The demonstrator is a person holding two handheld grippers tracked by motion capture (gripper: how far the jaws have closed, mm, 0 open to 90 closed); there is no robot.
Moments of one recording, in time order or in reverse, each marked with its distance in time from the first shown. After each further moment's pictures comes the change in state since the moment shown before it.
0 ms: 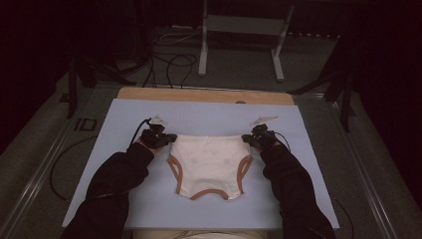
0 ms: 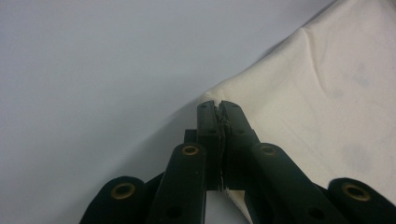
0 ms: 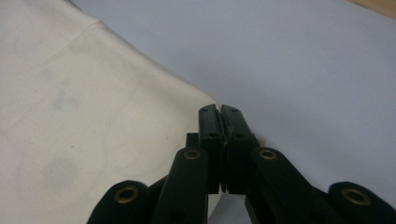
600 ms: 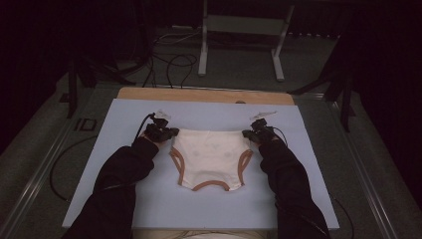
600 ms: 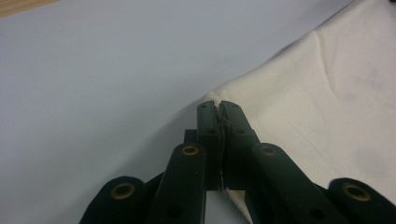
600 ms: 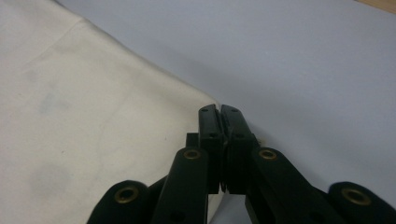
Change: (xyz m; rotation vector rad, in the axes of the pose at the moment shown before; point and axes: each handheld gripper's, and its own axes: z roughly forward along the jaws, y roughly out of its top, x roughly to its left) left arm 0.011 0.014 0.020 -0.002 0.050 -0.012; right arm -0.021 0.005 0.022 0.011 -0.028 0.060
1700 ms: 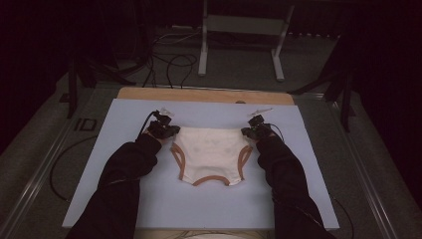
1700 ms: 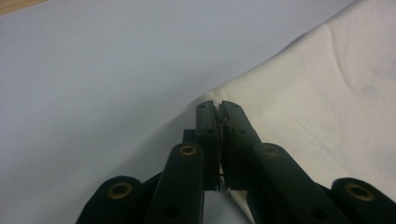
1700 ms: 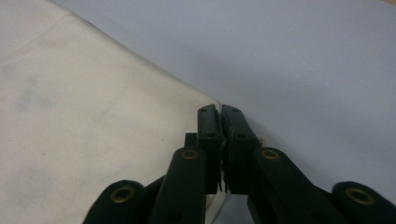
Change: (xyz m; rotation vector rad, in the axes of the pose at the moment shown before) left arm 0.007 0.008 0.014 0.037 0.027 -0.016; right arm -0.009 0.008 0.018 0.037 -0.021 0.019
